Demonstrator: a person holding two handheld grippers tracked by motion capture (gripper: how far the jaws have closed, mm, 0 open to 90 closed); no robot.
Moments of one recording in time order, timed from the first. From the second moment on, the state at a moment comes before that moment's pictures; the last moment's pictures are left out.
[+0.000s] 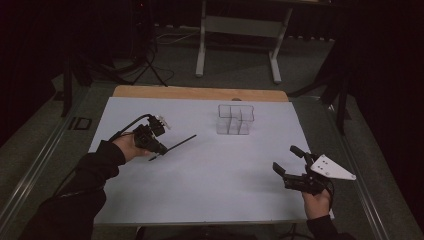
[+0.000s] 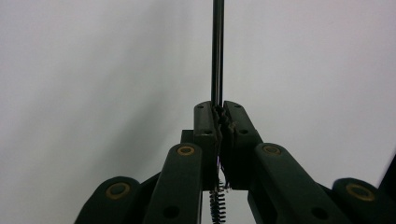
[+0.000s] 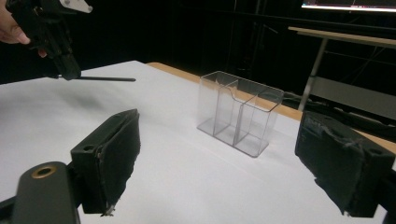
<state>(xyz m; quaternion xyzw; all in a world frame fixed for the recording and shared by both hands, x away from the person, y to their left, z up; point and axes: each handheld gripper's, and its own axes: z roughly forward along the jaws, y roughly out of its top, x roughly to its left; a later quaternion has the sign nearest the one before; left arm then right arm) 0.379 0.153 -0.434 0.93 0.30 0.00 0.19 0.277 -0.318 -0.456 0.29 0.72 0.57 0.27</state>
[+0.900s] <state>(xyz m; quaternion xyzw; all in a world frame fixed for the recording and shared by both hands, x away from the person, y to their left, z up) 0.358 0.087 -0.409 0.96 0.19 0.01 0.20 0.273 -0.305 -0.452 0.27 0.75 0.56 0.23</state>
